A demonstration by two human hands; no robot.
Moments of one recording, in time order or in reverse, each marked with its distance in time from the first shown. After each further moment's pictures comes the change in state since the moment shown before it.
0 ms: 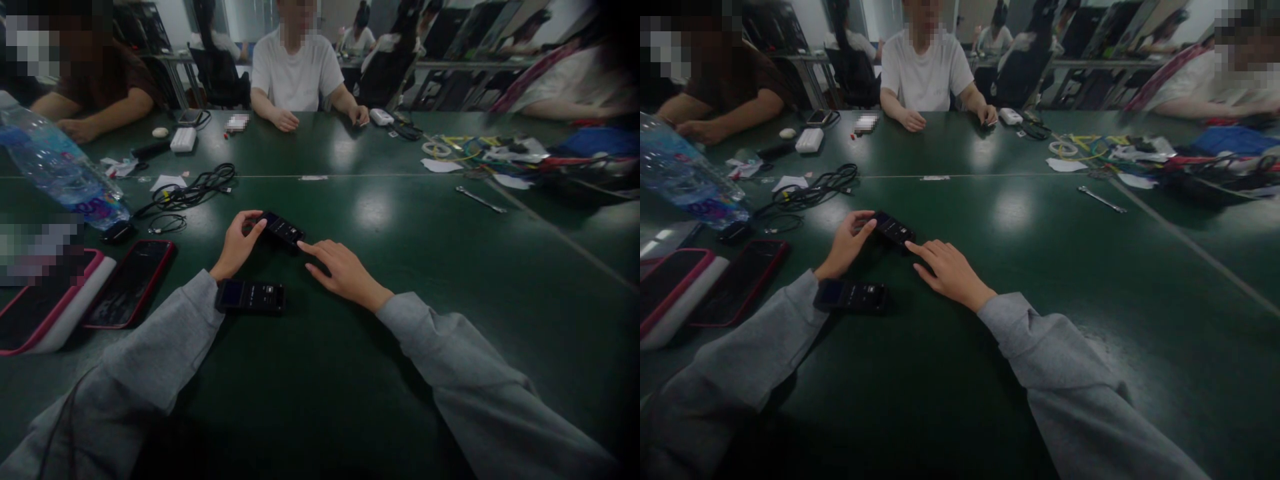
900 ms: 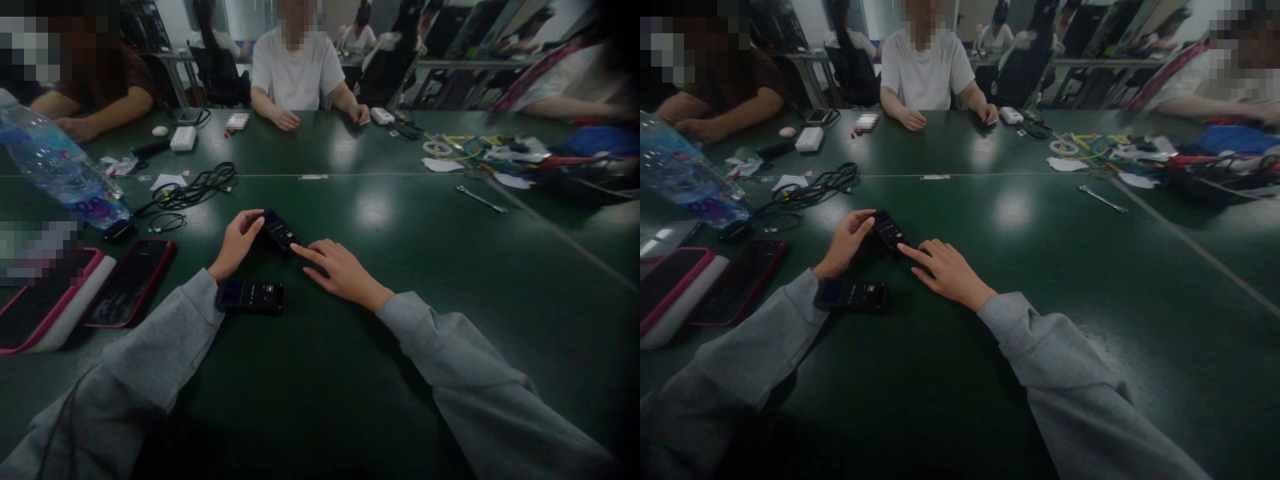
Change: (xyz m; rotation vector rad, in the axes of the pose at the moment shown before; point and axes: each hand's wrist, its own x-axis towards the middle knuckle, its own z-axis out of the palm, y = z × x) left_hand 0.001 0.006 0.000 -0.165 -0.045 -0.023; right_hand 0.001 0.001 0.001 -0.069 -0.077 -0.039
